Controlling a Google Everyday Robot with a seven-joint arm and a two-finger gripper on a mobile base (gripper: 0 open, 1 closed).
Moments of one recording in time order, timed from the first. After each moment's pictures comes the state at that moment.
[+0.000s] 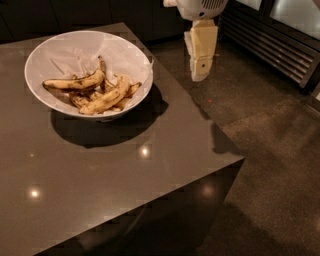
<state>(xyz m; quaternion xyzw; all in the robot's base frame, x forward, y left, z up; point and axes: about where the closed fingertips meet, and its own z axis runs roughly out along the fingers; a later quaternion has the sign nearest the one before) 0.570 -0.058 1.019 -0.78 0.59 -0.10 0.18</state>
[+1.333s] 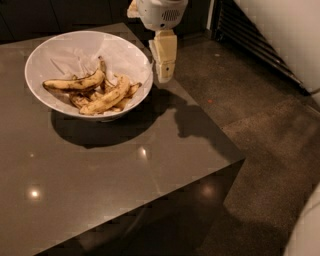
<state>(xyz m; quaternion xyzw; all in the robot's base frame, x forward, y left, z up) 0.609 0.016 0.988 -0.82 0.53 -0.06 0.20</state>
